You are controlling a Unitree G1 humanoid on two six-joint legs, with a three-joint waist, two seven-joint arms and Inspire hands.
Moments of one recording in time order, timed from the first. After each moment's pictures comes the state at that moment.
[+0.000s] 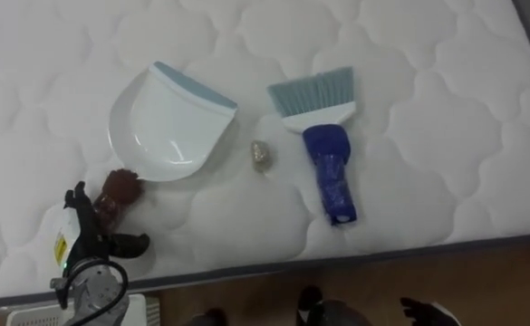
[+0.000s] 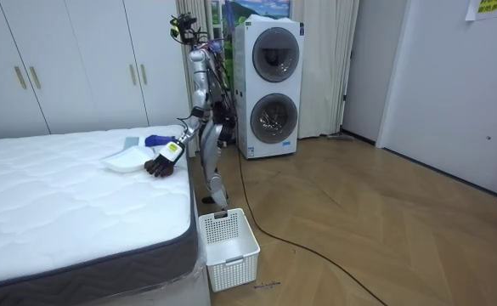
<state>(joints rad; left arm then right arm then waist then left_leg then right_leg) -0.26 0.29 -0.18 1.12 0.03 -0.26 0.61 -0.14 -0.35 0.41 1.30 0.19 -0.10 0.03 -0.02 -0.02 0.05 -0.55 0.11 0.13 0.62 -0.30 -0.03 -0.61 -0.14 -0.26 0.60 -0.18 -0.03</state>
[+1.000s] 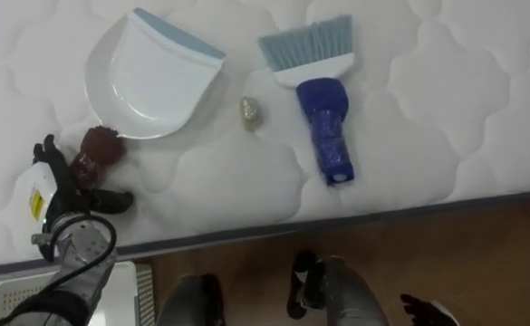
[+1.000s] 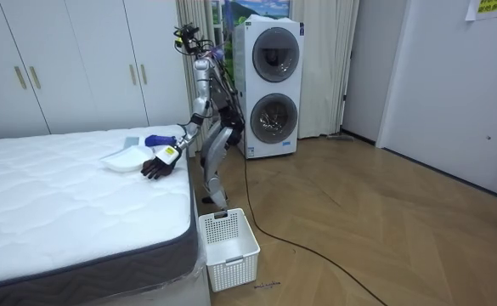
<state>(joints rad) -0.41 0.37 -0.21 1.14 0.03 -0.25 0.70 -0.13 -0.35 0.45 1.28 0.23 -0.09 -0.03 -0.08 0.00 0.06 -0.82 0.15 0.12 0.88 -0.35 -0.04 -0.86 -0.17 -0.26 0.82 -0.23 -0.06</state>
